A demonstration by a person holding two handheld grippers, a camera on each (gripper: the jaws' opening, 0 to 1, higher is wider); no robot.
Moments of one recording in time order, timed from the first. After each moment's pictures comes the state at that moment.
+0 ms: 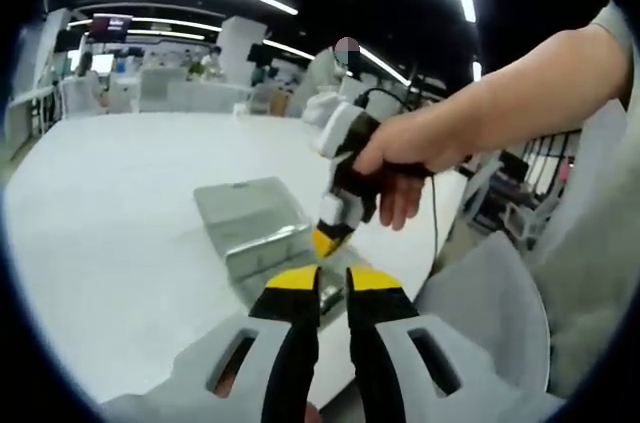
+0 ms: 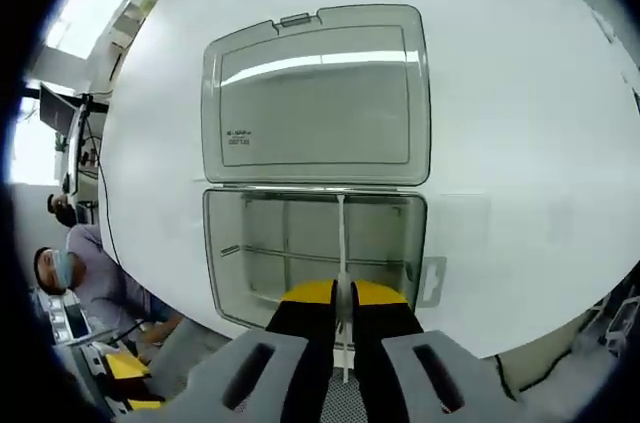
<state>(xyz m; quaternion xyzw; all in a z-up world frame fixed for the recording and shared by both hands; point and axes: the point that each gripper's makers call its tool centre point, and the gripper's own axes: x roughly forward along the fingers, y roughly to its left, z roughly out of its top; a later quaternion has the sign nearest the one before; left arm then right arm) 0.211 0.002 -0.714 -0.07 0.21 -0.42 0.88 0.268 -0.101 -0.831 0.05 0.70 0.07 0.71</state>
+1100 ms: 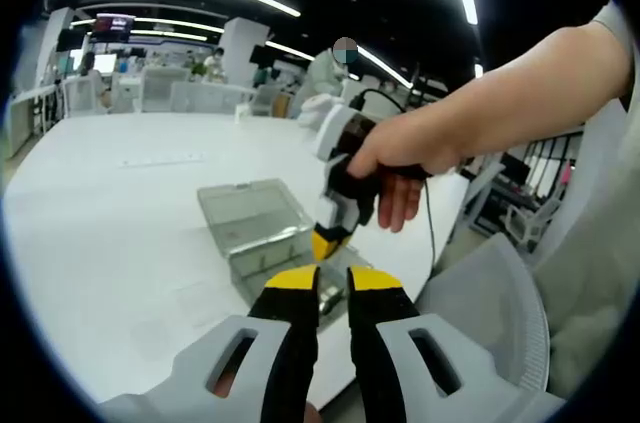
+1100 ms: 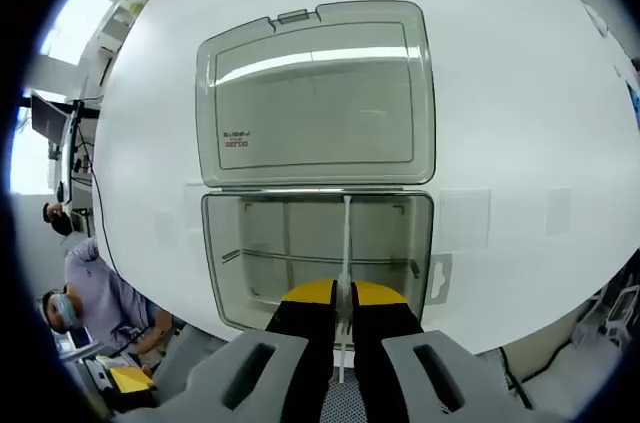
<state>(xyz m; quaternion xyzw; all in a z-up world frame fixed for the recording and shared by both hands) 0.211 0.006 -0.714 -0.07 0.21 -0.41 0.88 0.264 -0.094 -0.828 0.05 0.71 0.05 0.70</state>
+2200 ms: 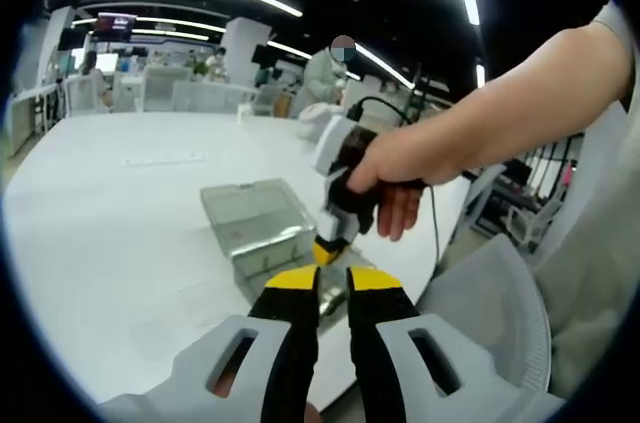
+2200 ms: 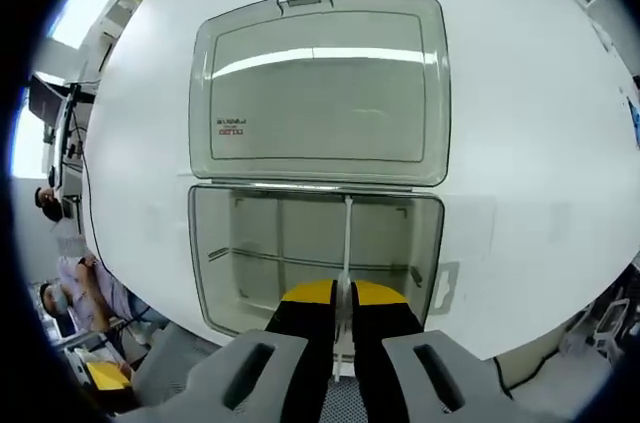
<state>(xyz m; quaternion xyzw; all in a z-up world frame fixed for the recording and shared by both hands) 0.214 0.009 -0.713 -0.07 0.21 -0.41 0.88 0.262 -0.093 -0.841 0.02 0.71 0.05 0.71</state>
